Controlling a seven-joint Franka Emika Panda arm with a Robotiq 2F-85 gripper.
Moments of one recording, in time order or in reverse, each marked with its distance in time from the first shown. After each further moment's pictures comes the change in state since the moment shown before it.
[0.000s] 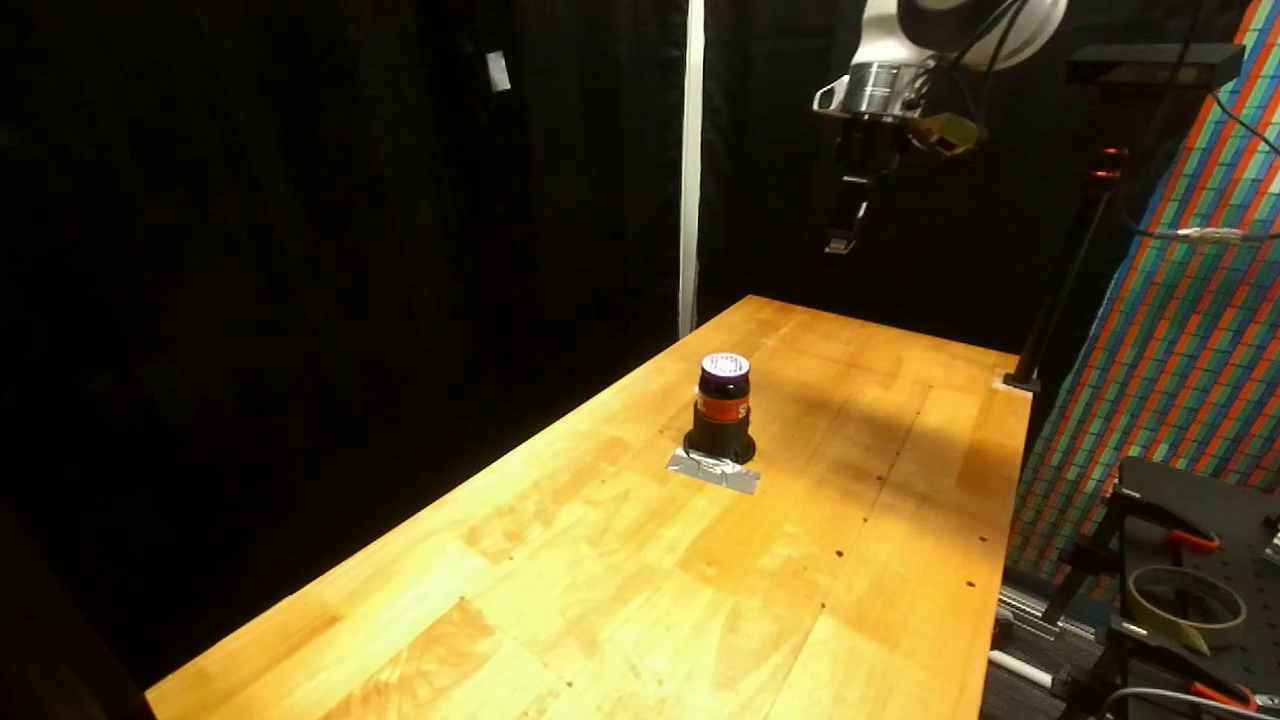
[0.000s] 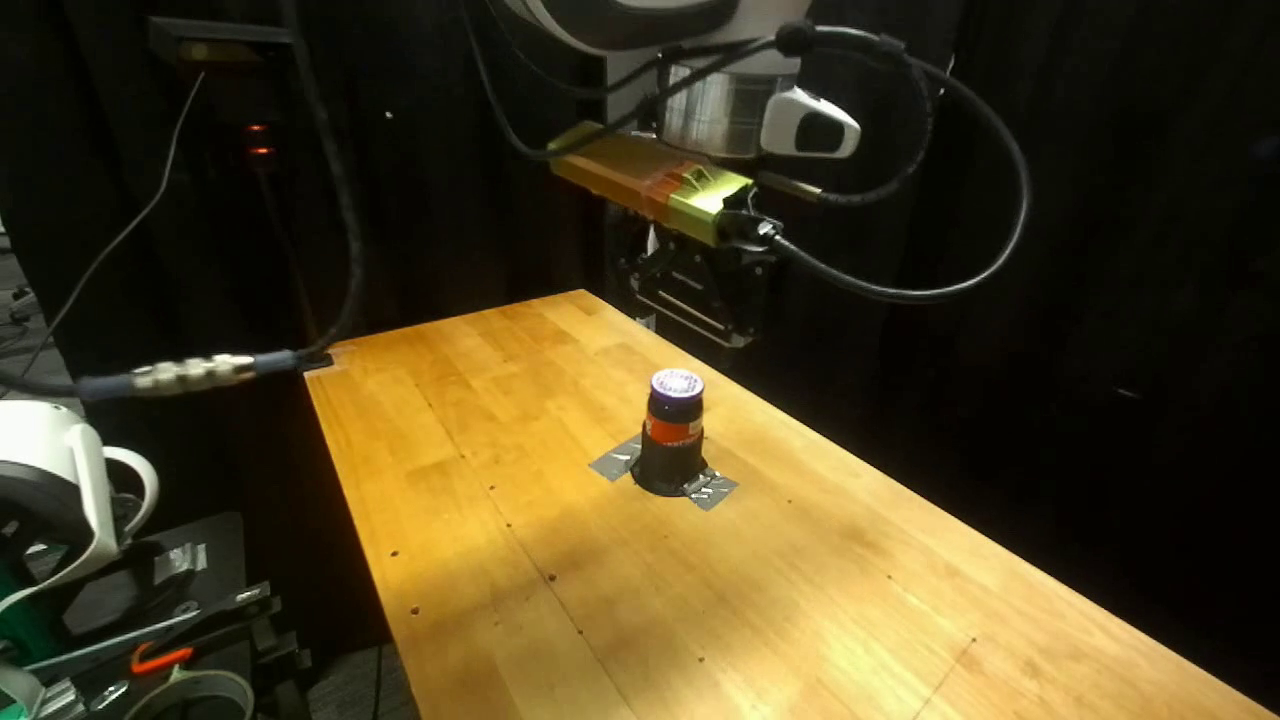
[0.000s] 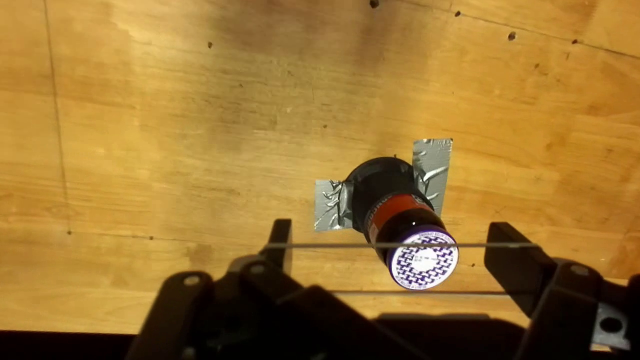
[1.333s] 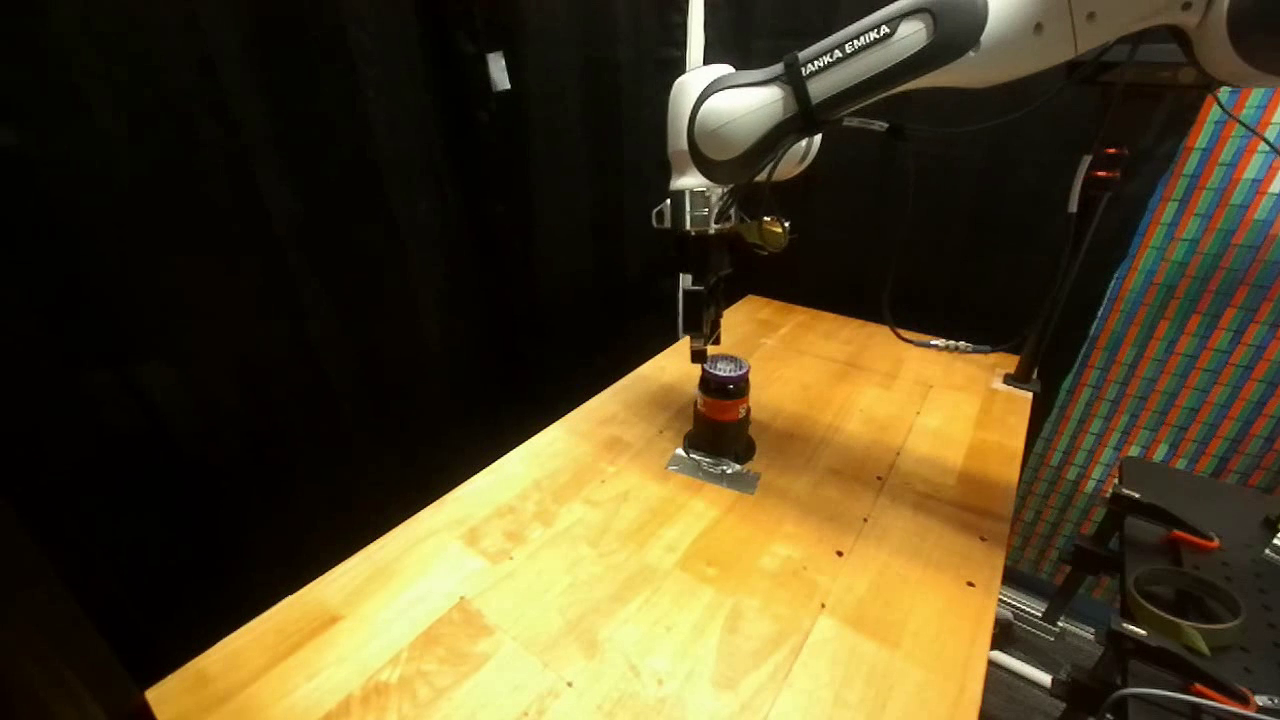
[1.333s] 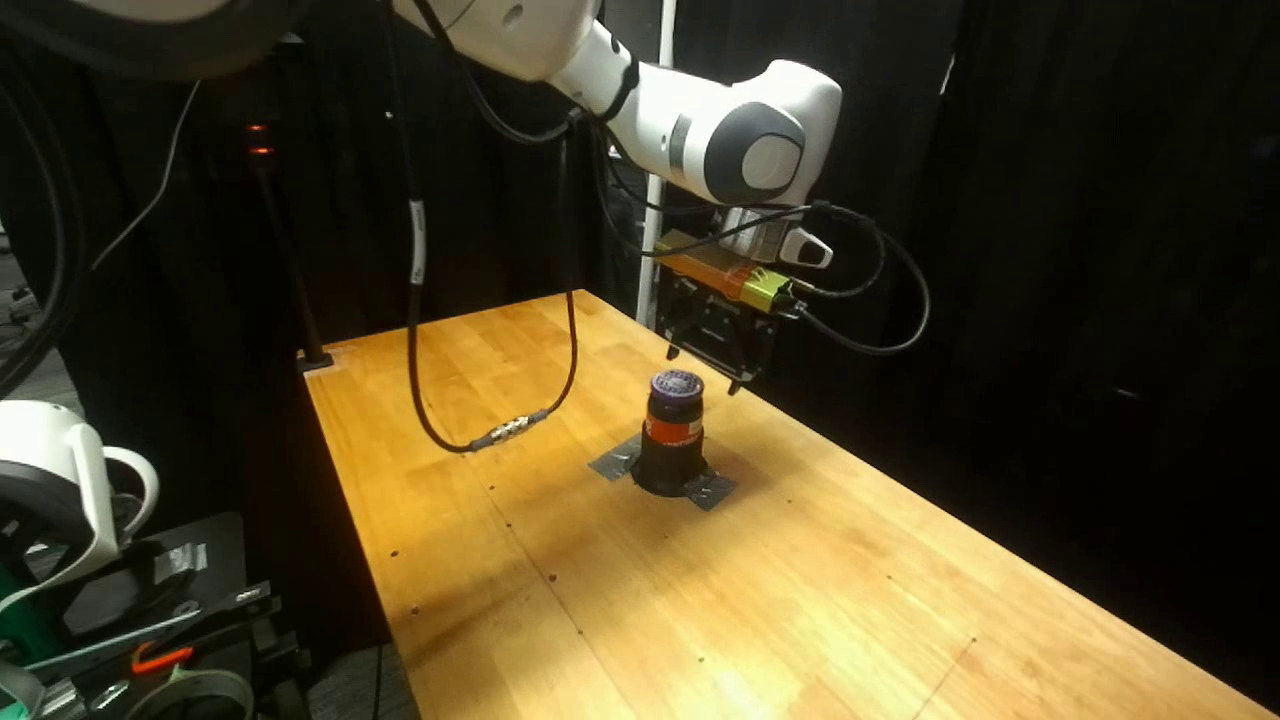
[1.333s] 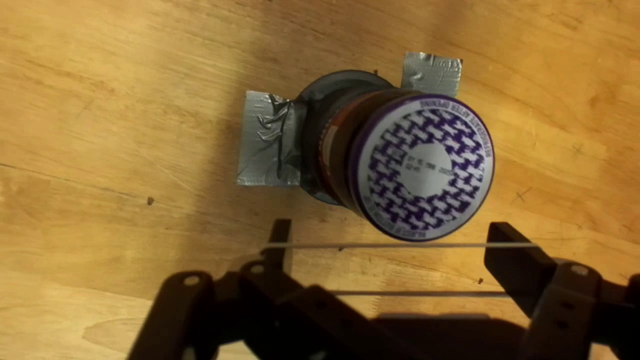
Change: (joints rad) arm -0.011 0.684 0.197 0.767 -0.120 -0.261 0.110
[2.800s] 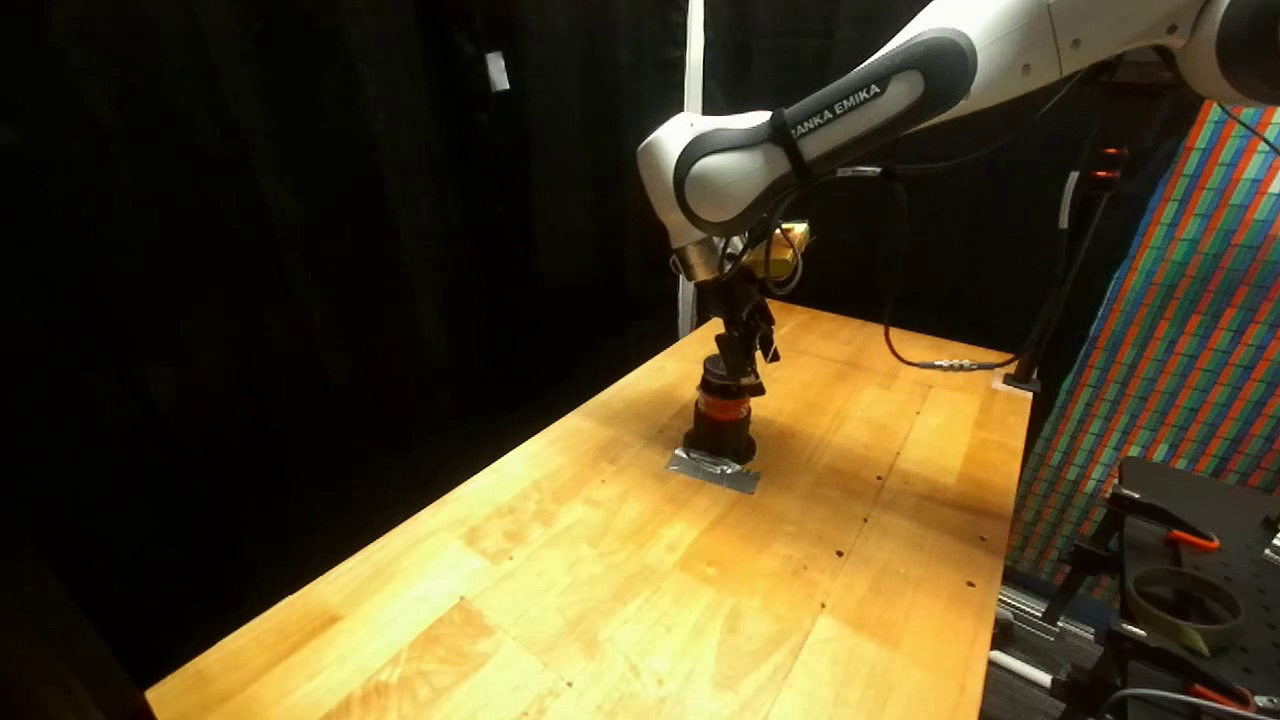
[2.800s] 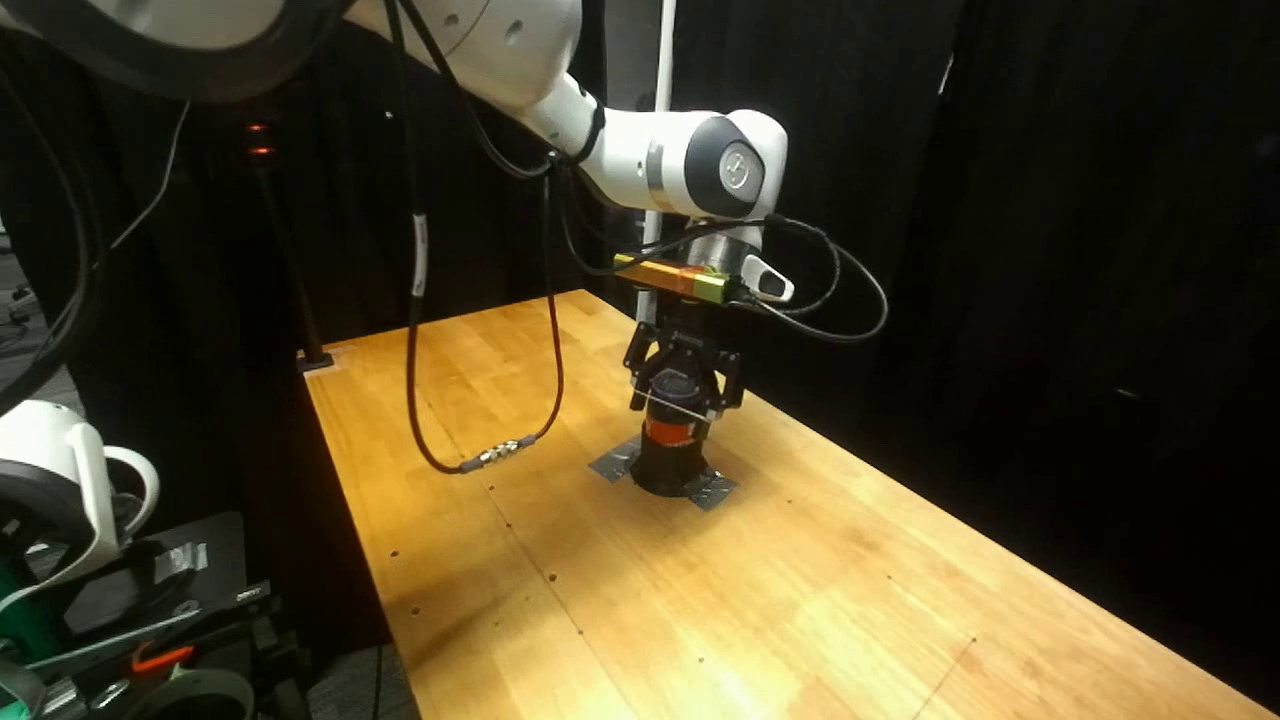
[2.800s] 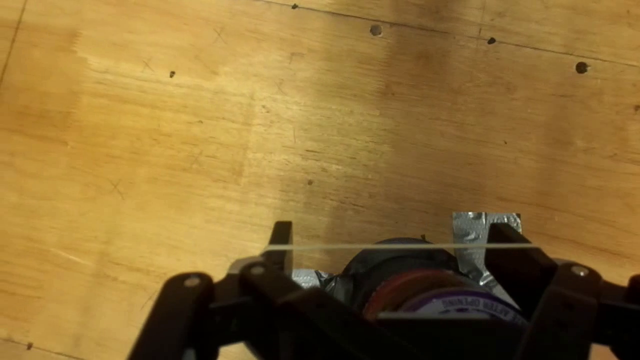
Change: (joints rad) arm 0.093 0.030 -0.064 -0.004 -0.202 -0.264 0.229
